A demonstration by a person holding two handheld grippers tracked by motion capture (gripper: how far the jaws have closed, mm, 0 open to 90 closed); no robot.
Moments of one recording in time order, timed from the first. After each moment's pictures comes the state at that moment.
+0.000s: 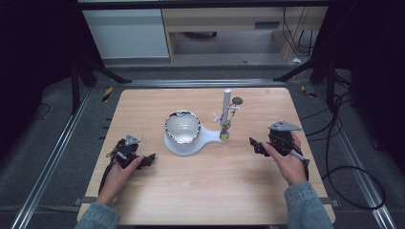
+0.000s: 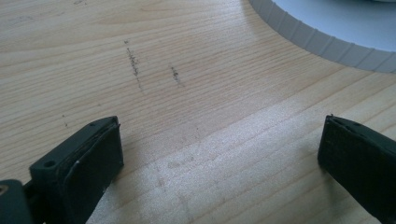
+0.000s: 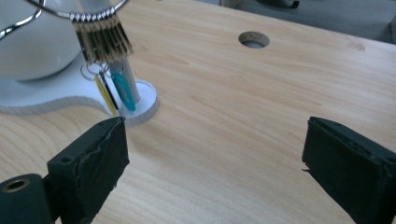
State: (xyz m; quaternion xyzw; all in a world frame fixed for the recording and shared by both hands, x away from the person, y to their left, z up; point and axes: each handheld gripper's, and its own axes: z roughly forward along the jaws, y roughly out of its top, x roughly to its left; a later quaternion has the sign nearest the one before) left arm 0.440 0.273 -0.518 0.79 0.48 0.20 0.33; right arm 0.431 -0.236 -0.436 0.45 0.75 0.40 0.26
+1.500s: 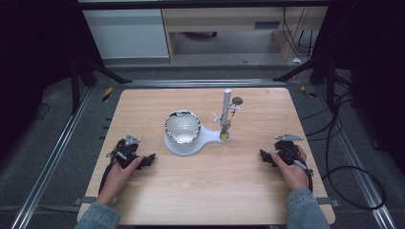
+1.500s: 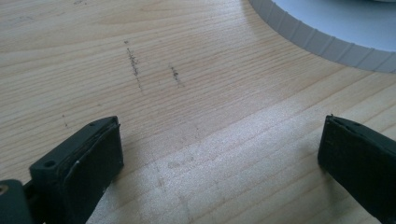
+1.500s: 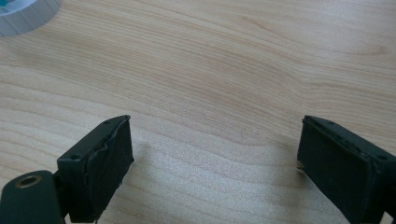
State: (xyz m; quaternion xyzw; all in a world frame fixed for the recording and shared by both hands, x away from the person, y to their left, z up) left arm 0.440 0.273 -0.518 0.79 0.48 0.20 0.33; right arm 0.435 -0.273 -0.503 0.53 0.74 0.32 0.25
